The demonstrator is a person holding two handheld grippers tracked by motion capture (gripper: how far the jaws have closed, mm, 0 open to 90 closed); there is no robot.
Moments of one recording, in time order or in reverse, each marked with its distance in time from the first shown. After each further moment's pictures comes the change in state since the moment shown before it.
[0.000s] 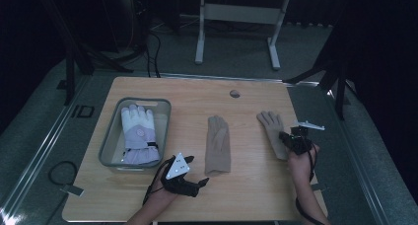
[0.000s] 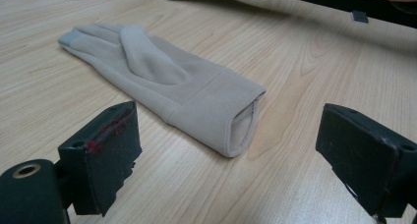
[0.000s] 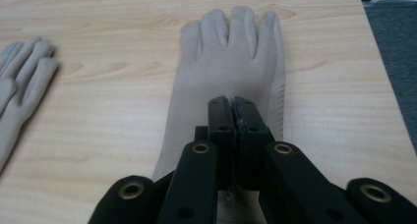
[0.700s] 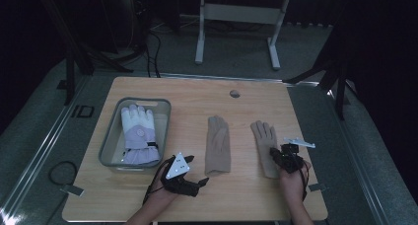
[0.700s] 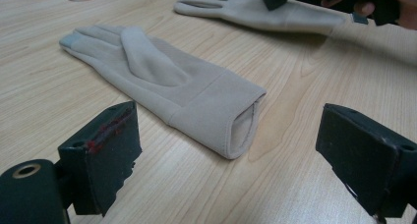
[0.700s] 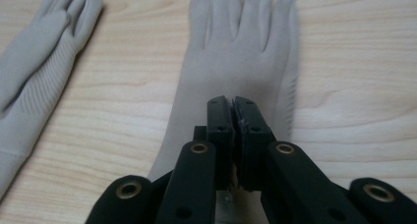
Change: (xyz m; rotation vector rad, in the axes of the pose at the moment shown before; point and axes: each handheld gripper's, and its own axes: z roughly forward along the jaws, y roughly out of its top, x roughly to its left) left arm 0.000 0.001 -0.001 -0.003 0.001 0.001; right arm 0.038 -0.049 -0.017 0.047 0.034 -0.008
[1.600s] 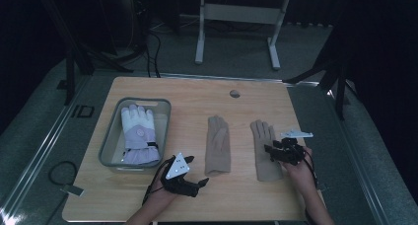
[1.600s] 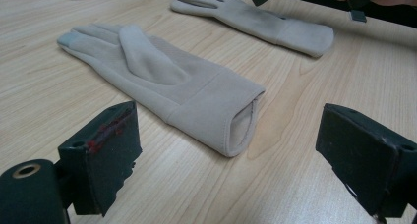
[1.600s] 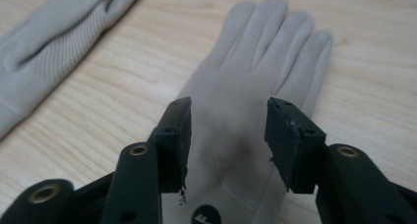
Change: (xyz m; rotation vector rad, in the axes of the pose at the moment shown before) left arm 0.000 -0.001 0.000 0.007 -0.005 0.008; right arm -0.023 0.023 0.015 0.027 0.169 -0.294
